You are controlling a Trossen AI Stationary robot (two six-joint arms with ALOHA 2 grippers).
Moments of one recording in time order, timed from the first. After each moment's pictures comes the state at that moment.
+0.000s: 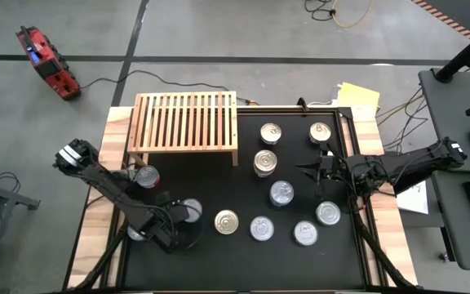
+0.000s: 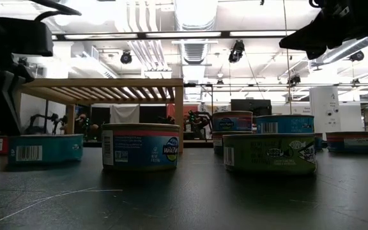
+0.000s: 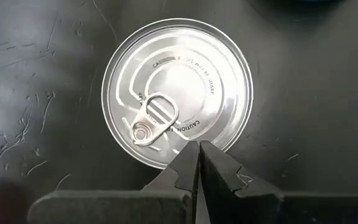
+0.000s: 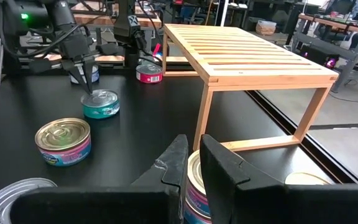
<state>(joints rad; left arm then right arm) -0.73 1.52 0.81 -0.74 -0.44 -1.10 0.18 0.60 0.34 0.03 0.37 0.00</state>
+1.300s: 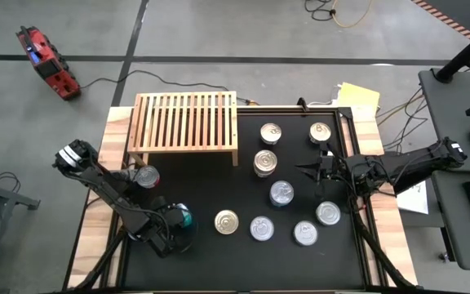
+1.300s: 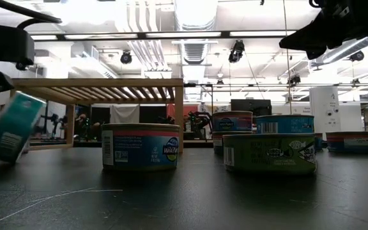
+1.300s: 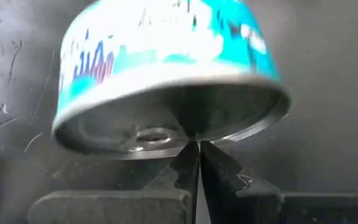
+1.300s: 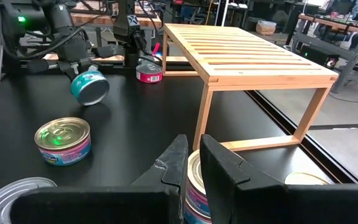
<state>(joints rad) -0.78 1.53 0.79 -0.73 -0.38 -1.21 0.18 0.60 0.34 0.03 0.37 0.00</state>
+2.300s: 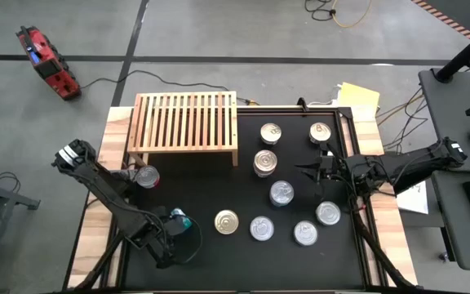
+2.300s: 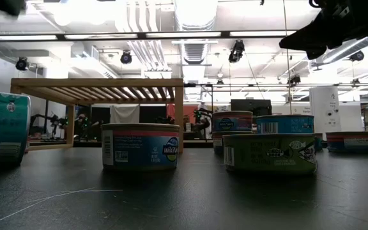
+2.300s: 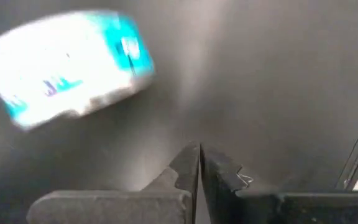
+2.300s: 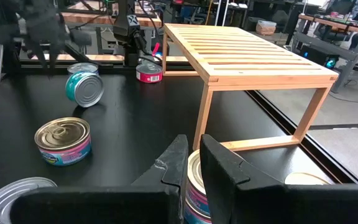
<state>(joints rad) -0.78 1.52 1.06 -0.90 -0.15 -1.13 0.18 0.60 0.34 0.03 0.37 0.00</state>
